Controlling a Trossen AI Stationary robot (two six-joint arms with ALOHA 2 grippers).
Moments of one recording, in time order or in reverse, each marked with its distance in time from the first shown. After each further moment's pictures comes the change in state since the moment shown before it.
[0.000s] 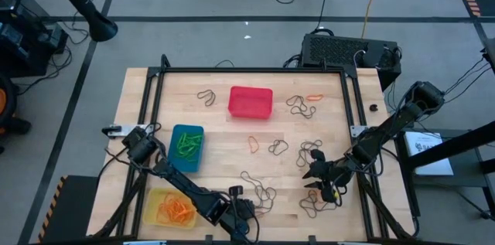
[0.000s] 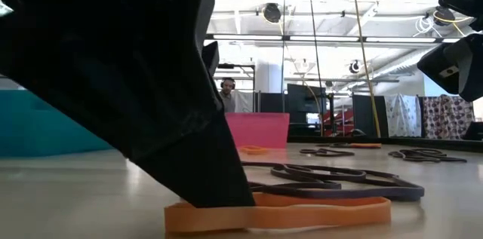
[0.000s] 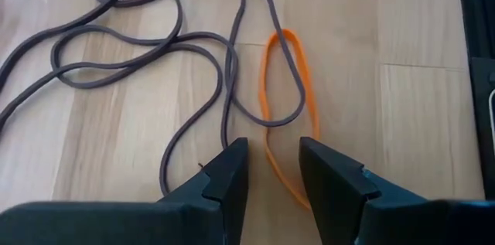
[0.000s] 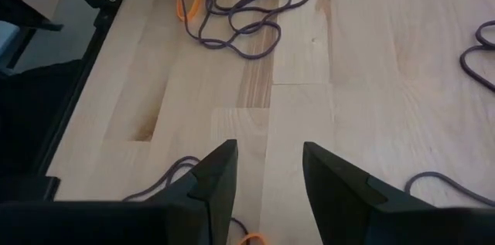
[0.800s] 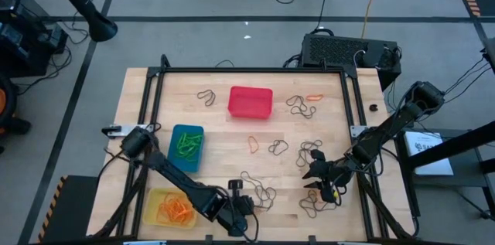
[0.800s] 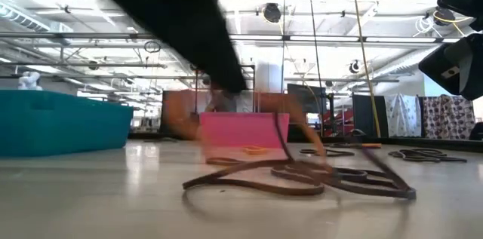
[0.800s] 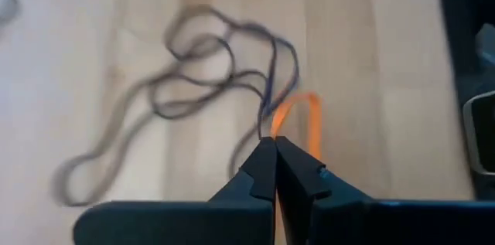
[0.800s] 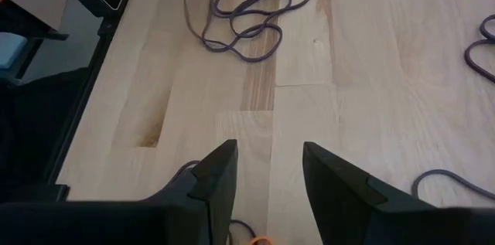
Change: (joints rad) left arm 0.009 -0.115 0.022 -0.127 -0.064 0.109; right arm 0.000 0.000 0.000 0.009 -0.003 0.038
